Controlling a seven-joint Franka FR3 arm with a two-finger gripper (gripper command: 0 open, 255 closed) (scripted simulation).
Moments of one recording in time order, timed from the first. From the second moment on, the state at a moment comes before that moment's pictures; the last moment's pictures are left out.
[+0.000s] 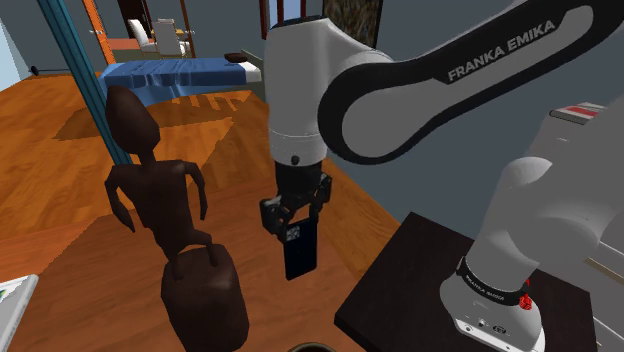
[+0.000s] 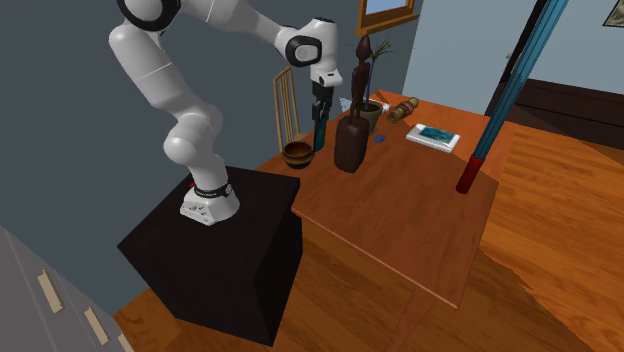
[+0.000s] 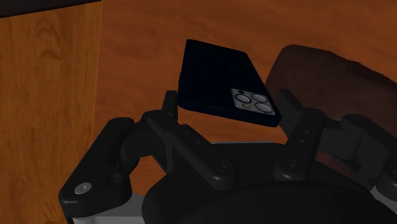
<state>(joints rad) 0.20 -0.34 0.49 -2.41 0.18 2.10 0.72</state>
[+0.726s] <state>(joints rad) 0.32 -0.43 0.64 -2.34 0.27 1.97 0.96</state>
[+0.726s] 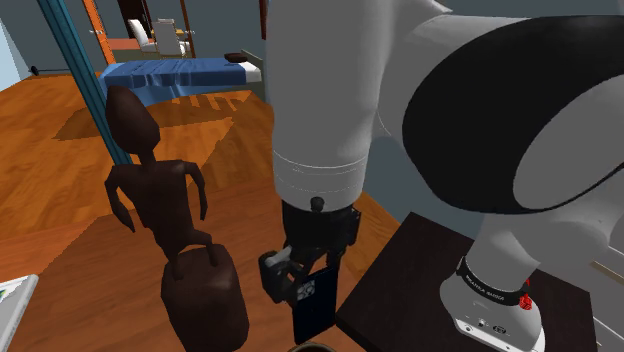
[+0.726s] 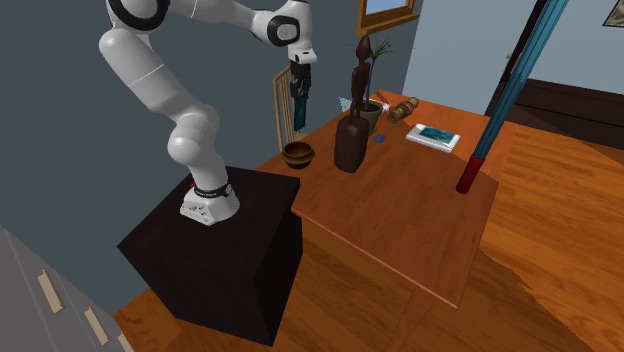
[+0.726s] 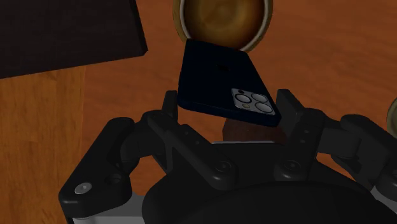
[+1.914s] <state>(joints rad) 0.33 -0.34 0.76 -2.43 0.27 2.16 1.06</state>
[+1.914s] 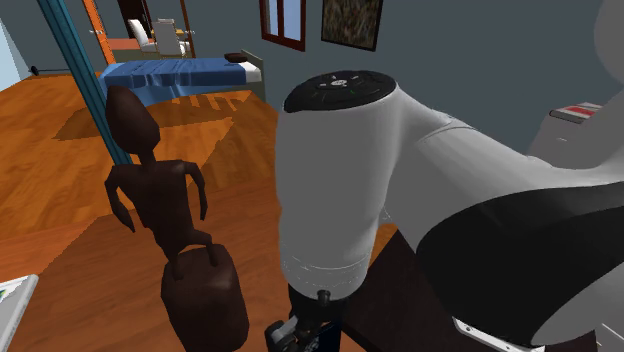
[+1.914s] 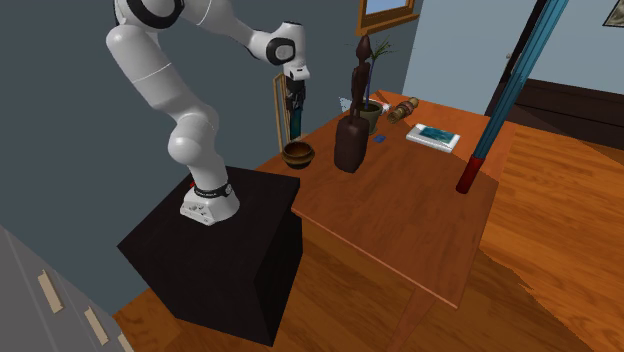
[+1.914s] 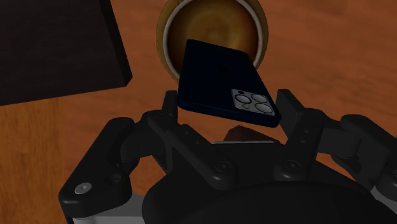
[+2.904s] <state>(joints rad) 0.30 -0.24 0.82 -2.50 0.23 2.31 1.10</state>
